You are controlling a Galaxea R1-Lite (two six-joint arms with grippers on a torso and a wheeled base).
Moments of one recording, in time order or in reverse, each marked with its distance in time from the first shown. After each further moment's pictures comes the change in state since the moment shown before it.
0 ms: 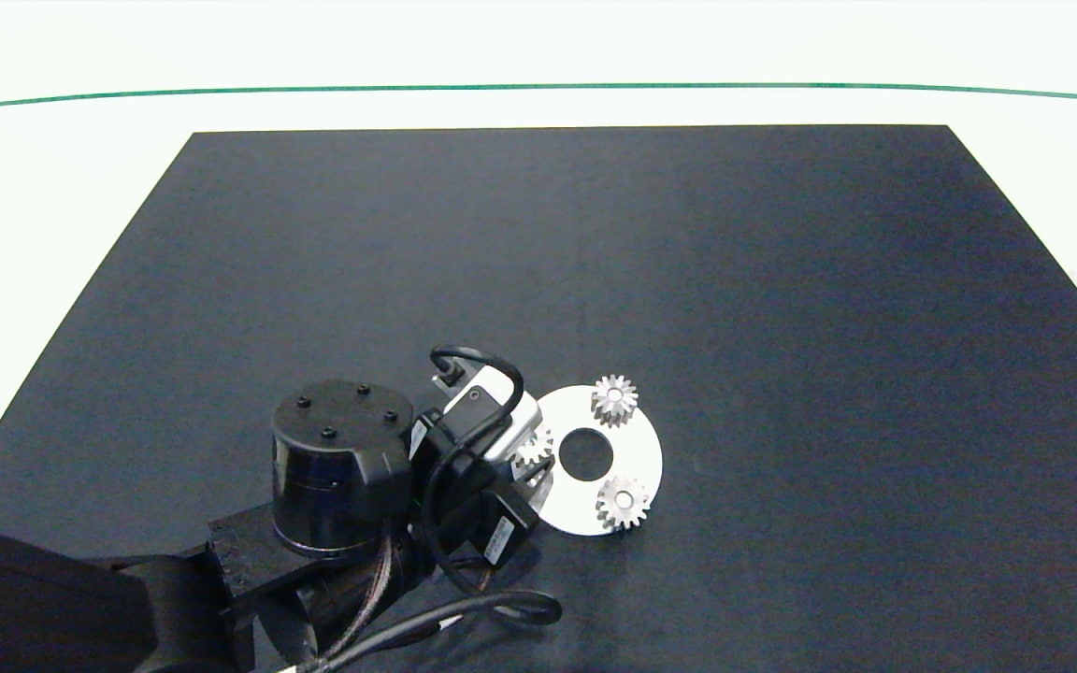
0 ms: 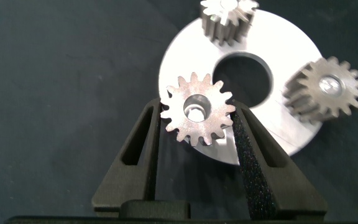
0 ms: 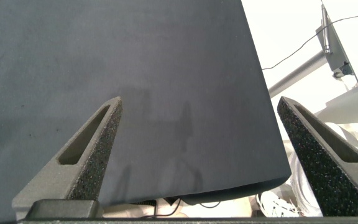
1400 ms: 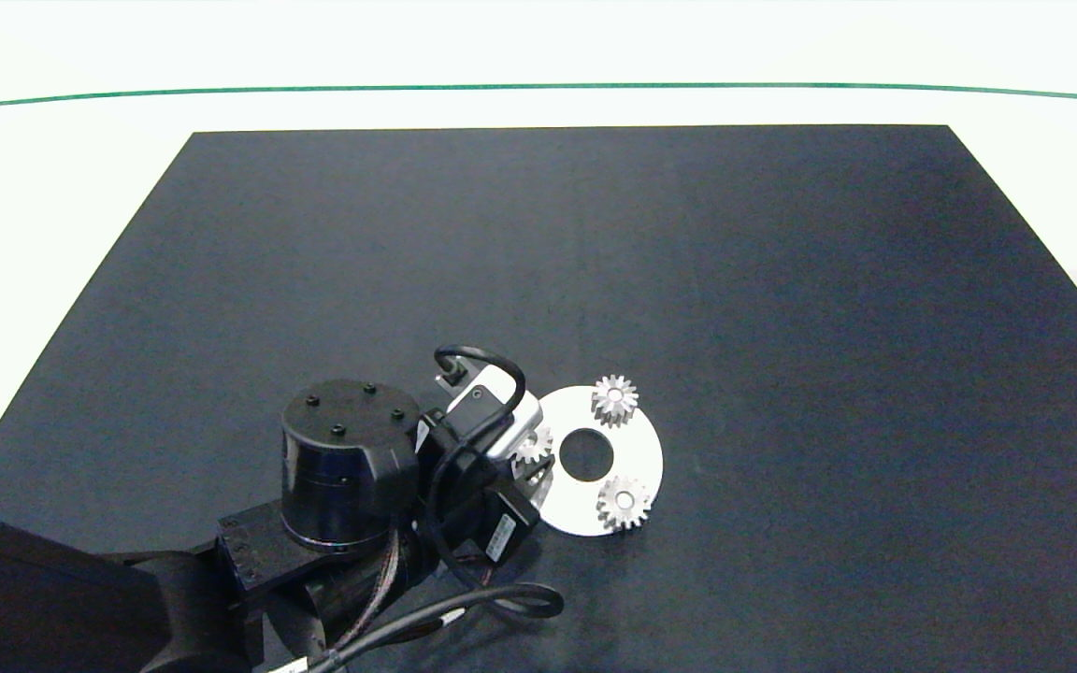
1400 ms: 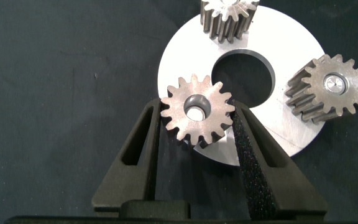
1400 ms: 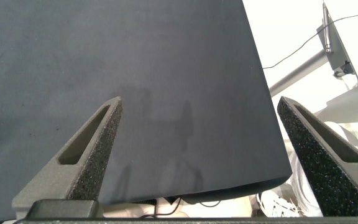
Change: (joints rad) left arm 0.001 0.017 -0.006 0.000 -0.005 -0.007; right arm 0.000 0.000 0.003 0.001 0.000 0.001
